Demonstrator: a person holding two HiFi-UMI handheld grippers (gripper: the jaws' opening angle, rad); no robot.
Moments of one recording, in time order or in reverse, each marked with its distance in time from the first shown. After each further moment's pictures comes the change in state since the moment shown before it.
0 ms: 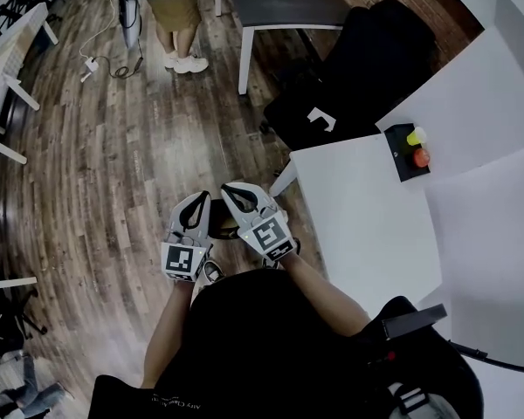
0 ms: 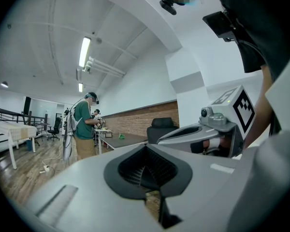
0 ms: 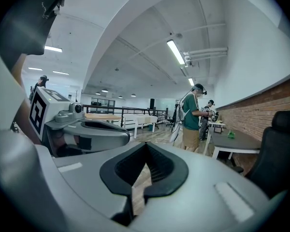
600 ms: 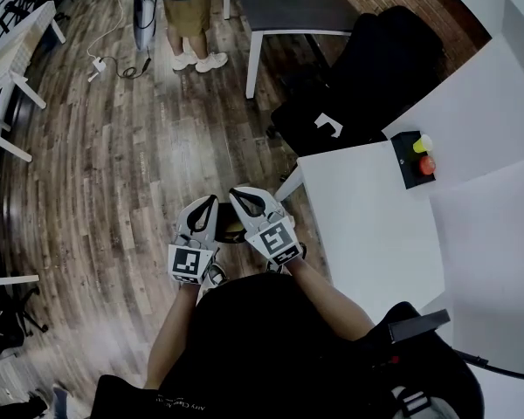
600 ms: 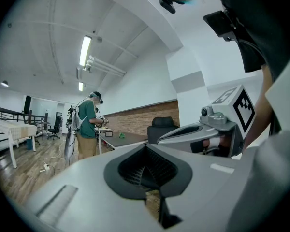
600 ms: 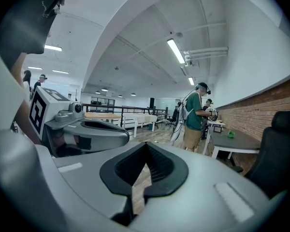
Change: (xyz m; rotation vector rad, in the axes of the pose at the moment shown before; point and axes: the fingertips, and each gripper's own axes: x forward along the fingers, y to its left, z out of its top) left arm 0.001 0.004 -0.003 0.016 -0.072 -0.010; right arm 0.005 0.001 -0.003 -0.002 0.010 -0.003
